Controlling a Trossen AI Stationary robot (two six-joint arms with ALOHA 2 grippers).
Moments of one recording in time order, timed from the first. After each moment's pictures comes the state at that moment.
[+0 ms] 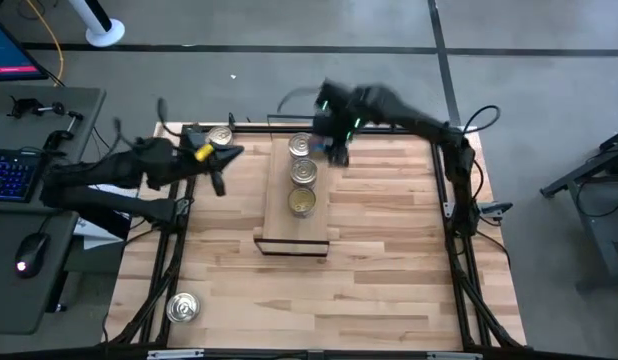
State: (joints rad) left arm 0.03 0.76 0.96 -0.38 -0.47 -0.08; right arm -0.37 2.01 2.22 -1.34 -0.09 -0.37
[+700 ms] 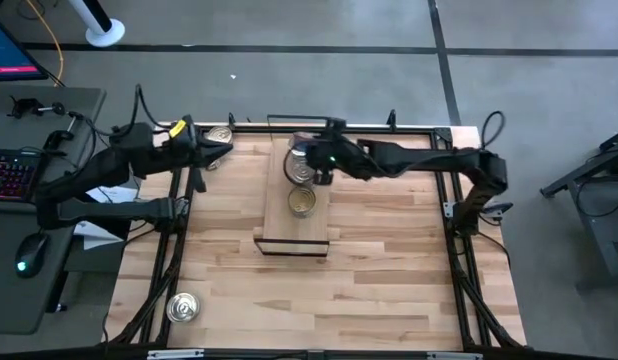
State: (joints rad) left arm 0.28 0.66 0.96 -0.41 -0.05 0.00; right arm -0.15 1.75 1.53 -0.43 0.57 -0.48
